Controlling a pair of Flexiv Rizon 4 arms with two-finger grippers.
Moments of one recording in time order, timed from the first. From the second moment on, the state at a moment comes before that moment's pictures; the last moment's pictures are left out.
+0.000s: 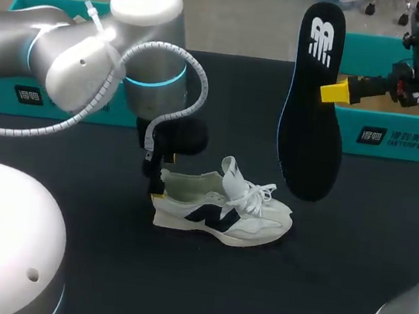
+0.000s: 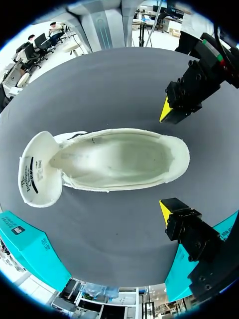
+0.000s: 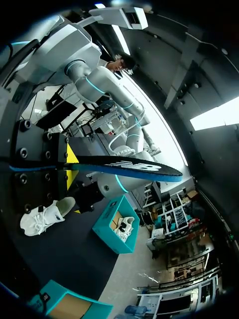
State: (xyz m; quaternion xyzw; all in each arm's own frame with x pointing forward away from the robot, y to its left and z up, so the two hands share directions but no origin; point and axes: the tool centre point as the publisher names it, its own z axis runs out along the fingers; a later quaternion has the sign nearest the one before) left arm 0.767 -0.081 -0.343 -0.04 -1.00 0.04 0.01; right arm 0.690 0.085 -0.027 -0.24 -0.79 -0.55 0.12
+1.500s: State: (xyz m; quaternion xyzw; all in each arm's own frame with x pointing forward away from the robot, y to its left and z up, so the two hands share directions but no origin) left arm 0.806 -0.166 -0.358 -0.06 -0.99 0.09 0.02; right arm 0.690 0.085 -0.027 -0.24 -0.79 -0.55 0.12
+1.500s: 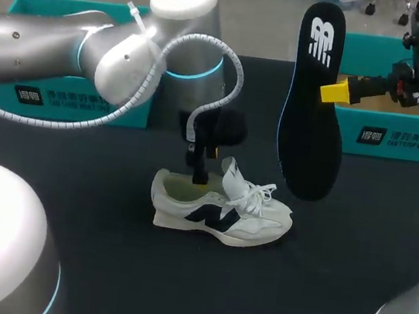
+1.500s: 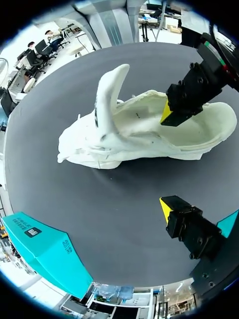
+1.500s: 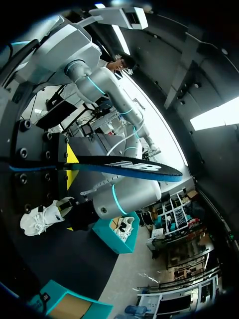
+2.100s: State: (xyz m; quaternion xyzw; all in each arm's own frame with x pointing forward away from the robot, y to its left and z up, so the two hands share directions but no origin) left arm 0.794 -0.177 -0.372 -0.08 -0.99 0.09 0.05; right arm 0.690 0.085 -0.027 -0.24 -0.79 -0.55 0.12
